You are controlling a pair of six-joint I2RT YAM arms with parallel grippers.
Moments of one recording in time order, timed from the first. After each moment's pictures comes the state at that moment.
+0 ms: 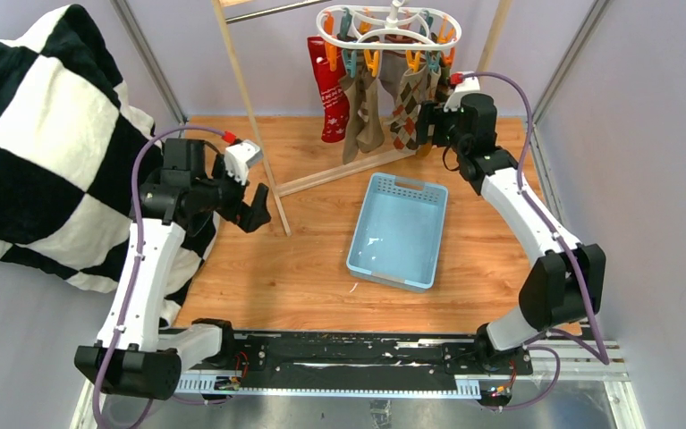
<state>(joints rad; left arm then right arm) -0.04 1.11 1.29 -1.00 0.50 0.40 0.27 1.50 1.35 -0.10 0.02 0.07</state>
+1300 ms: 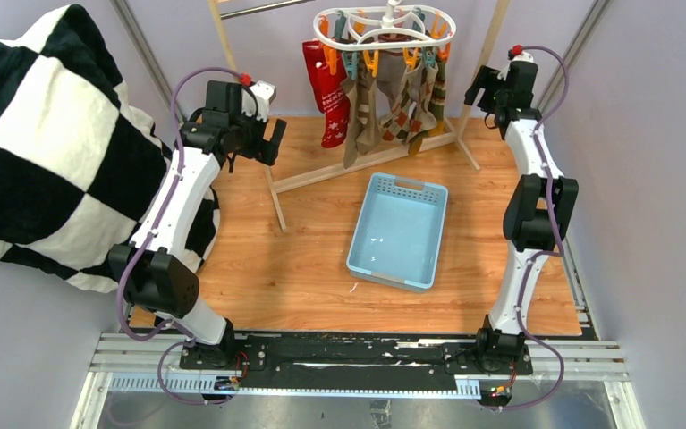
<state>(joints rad) -0.18 1.57 1.65 -0.78 0.07 0.22 -0.10 2.12 1.95 -0.17 -0.13 0.23</state>
